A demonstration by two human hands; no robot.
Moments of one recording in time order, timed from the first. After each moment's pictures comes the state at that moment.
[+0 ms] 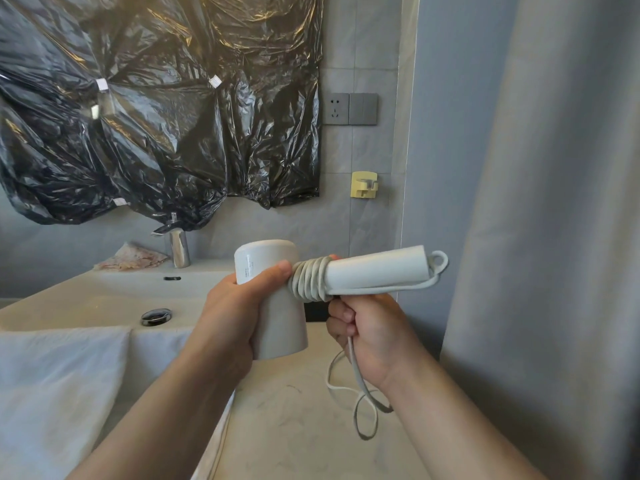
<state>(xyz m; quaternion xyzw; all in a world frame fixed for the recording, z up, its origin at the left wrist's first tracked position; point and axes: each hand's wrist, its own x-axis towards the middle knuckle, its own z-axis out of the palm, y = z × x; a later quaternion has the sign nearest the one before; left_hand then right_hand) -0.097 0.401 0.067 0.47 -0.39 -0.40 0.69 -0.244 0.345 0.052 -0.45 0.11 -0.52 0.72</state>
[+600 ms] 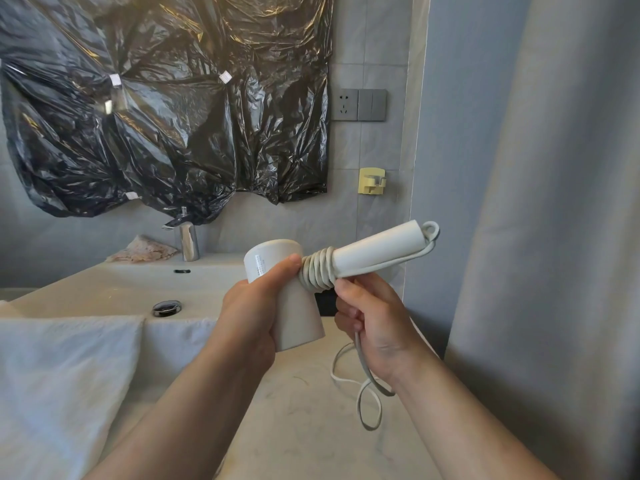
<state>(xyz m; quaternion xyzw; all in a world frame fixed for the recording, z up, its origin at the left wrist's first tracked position) -0.106 0.394 0.061 0.47 -0.30 -0.42 0.71 -0.245 0.349 0.042 -0.57 0.12 -0.54 0.61</state>
